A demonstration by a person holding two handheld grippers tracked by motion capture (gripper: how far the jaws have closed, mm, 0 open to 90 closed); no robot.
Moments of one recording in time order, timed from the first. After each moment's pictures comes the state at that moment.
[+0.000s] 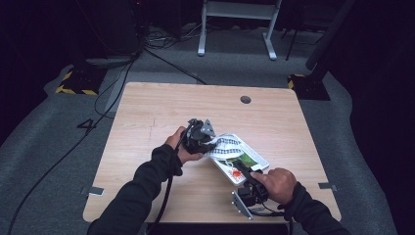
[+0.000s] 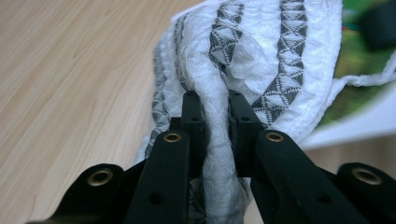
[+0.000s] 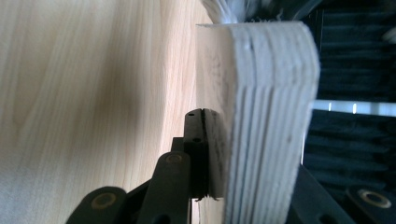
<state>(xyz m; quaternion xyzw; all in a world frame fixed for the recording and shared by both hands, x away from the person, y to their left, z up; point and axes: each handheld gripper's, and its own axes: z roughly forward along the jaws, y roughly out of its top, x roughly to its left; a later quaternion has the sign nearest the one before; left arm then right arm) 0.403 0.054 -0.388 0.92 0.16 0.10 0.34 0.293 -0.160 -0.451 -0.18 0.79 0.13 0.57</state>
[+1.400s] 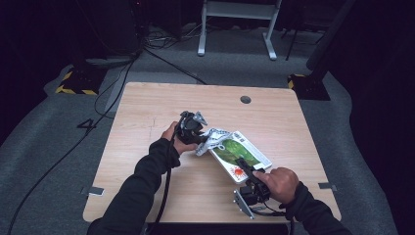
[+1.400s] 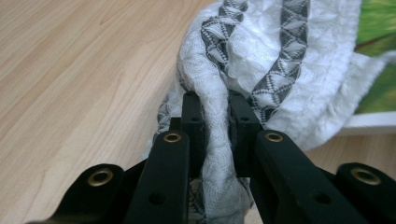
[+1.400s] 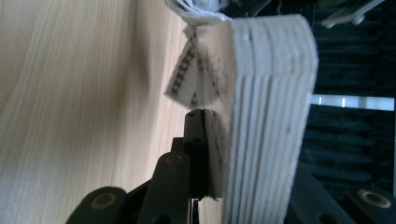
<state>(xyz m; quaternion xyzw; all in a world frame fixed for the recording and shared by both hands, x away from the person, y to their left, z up) 0.463 0.077 -0.411 0.90 0.26 0.06 0.35 0.291 -0.162 -0.450 -0.19 0.77 0.13 0.59</state>
